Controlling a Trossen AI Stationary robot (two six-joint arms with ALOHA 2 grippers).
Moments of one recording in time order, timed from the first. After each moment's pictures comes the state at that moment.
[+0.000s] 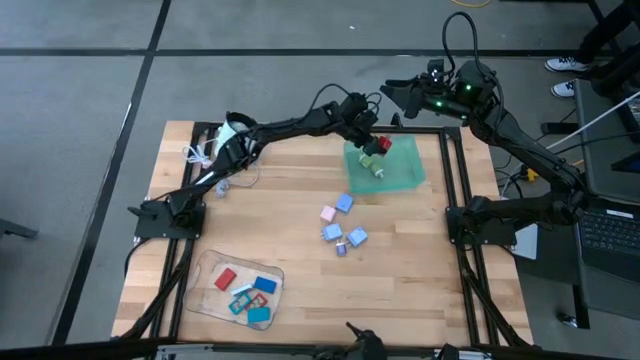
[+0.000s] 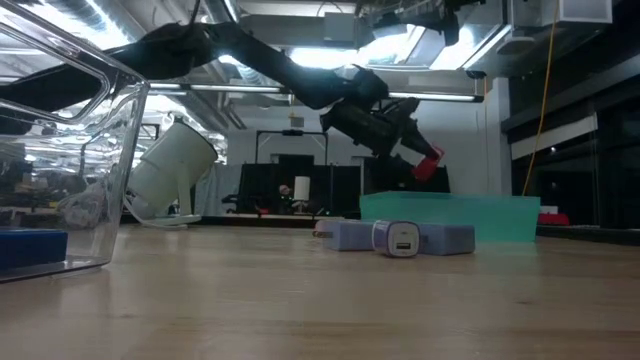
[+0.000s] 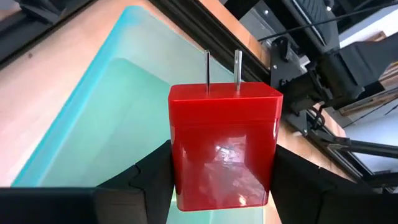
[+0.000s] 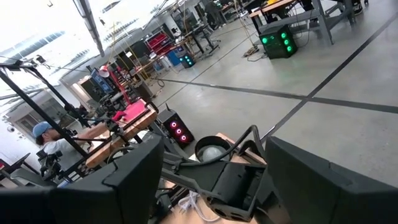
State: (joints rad) left arm 0.49 2.52 2.28 -0.36 0.55 -0.42; right arm -0.70 1.14 1.24 -0.15 -0.33 0.54
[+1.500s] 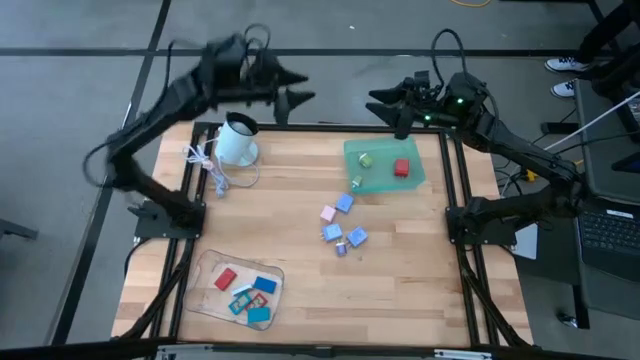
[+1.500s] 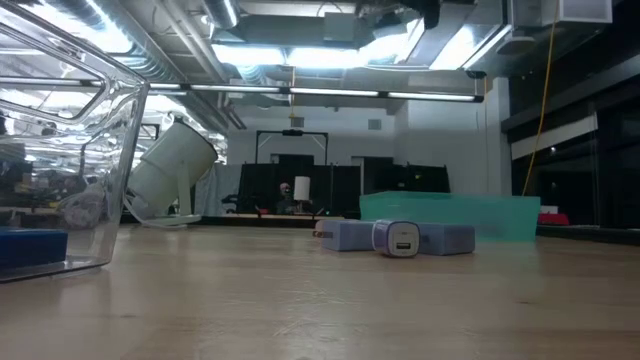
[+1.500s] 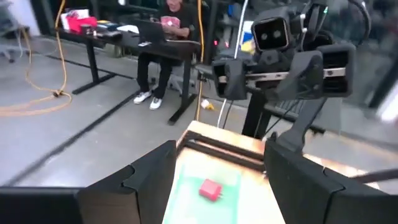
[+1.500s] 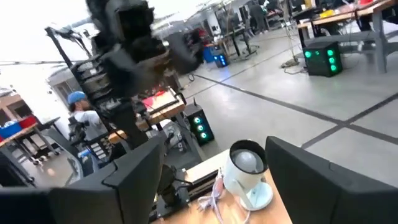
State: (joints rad) left arm 0.48 1.44 1.82 -0.57 0.15 -0.10; right arm -0.50 1.18 1.24 -0.05 -0.30 0.41
